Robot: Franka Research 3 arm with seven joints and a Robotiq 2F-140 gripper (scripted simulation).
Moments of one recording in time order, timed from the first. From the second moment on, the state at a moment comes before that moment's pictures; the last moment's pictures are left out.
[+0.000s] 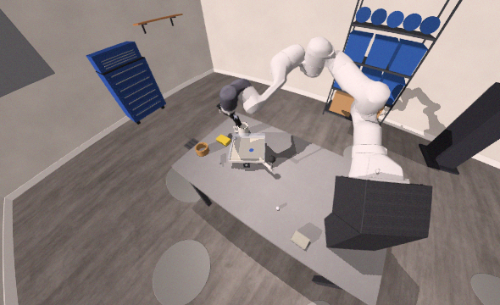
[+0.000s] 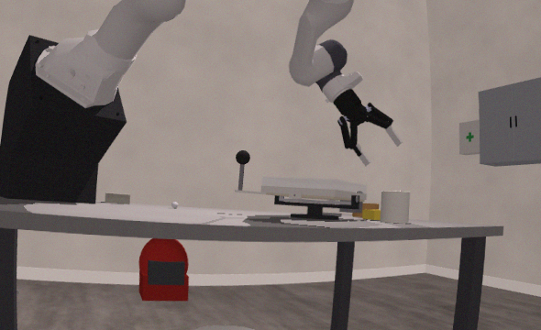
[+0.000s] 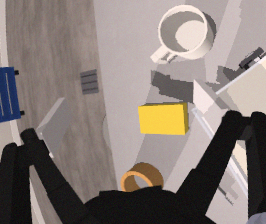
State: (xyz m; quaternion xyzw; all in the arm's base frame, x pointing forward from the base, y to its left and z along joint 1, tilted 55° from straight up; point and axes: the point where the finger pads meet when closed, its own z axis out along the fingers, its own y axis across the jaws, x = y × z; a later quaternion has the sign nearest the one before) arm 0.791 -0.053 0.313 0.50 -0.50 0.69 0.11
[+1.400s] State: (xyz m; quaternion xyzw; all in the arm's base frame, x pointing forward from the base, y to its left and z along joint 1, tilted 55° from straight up) arm 0.743 -0.024 0.260 0.54 -0.55 0.63 0.09
